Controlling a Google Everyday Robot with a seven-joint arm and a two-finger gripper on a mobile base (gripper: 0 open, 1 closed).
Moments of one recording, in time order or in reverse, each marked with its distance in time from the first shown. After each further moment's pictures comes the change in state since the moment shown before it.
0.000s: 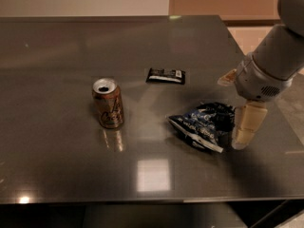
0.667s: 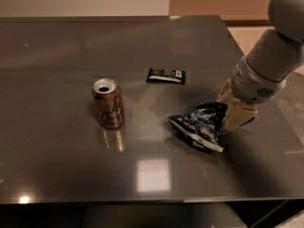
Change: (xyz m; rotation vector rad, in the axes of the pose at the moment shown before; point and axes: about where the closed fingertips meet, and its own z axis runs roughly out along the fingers) arm 0.000 -0.002 0.011 -0.024 0.017 -0.035
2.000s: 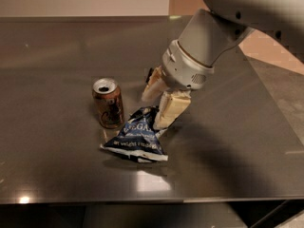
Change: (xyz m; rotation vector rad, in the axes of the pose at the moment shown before) arm -0.174 0.015 -0.001 -0.086 -0.283 -0.330
